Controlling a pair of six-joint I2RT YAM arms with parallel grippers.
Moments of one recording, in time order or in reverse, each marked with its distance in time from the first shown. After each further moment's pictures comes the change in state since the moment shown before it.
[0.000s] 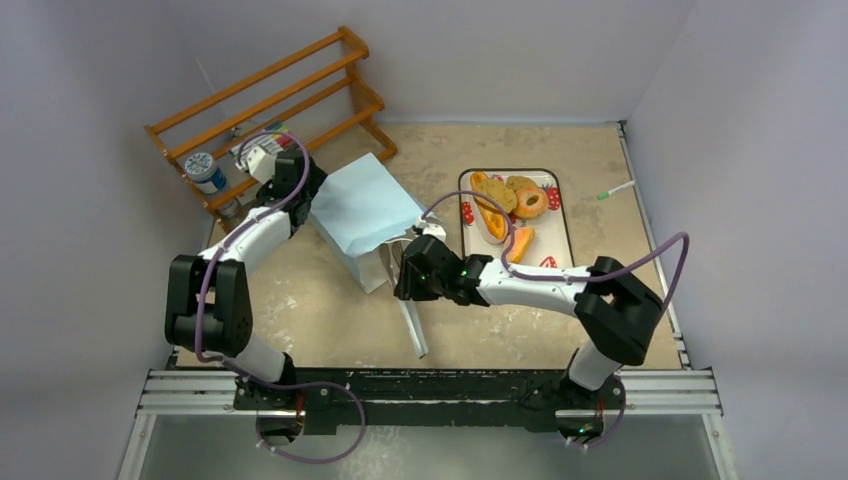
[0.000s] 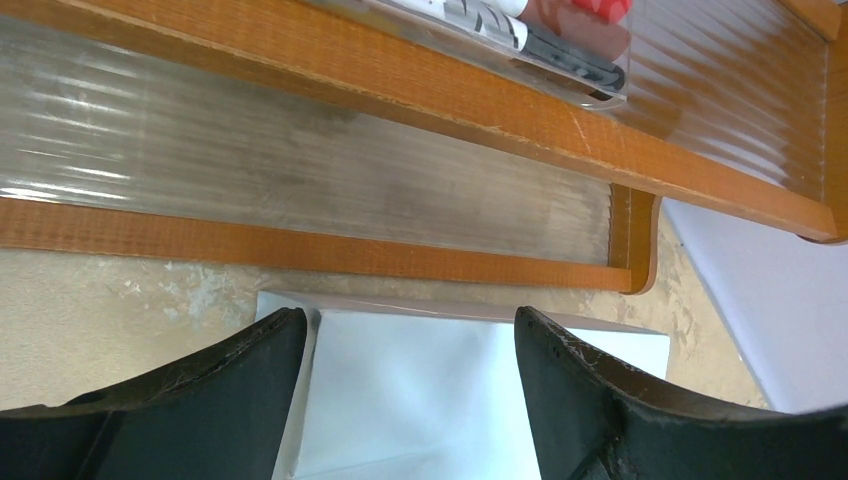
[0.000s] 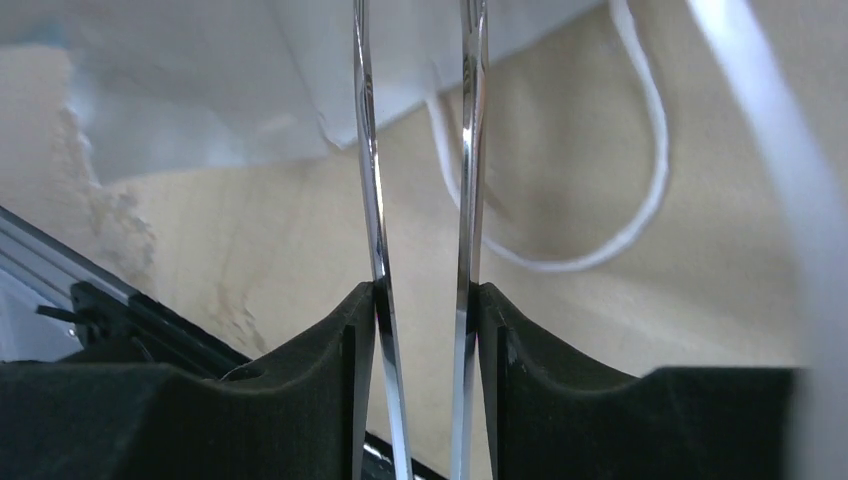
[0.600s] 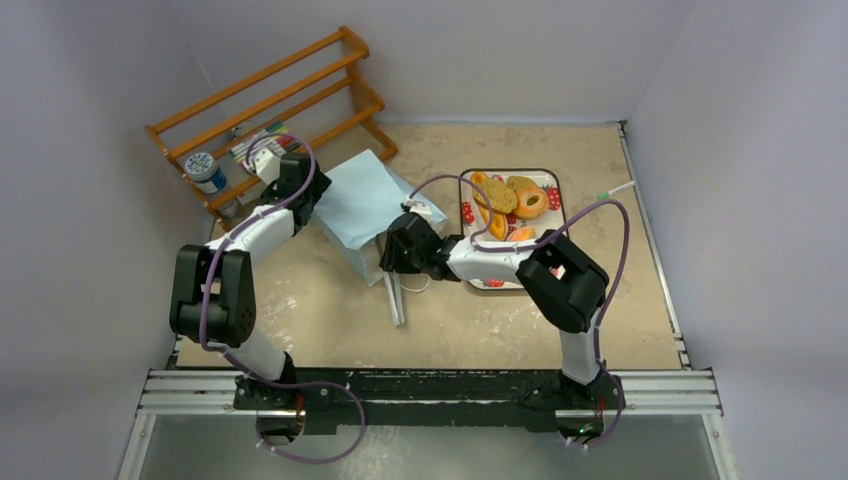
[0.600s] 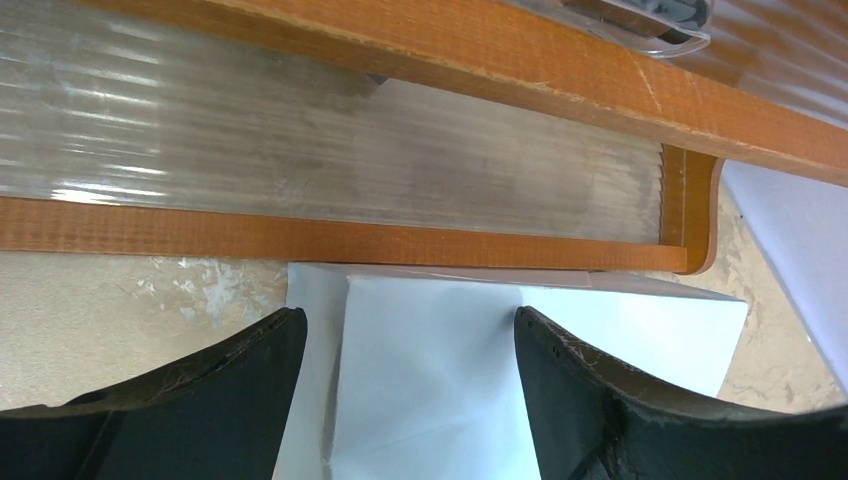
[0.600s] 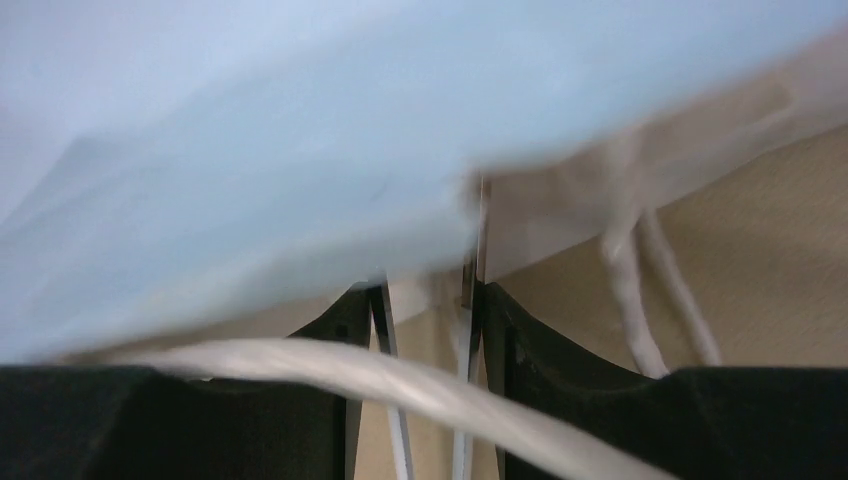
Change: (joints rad) left arm 0.000 0.054 0.002 -0.002 0.024 0.063; right arm -0.086 0.315 0.217 0.167 0.031 -0.043
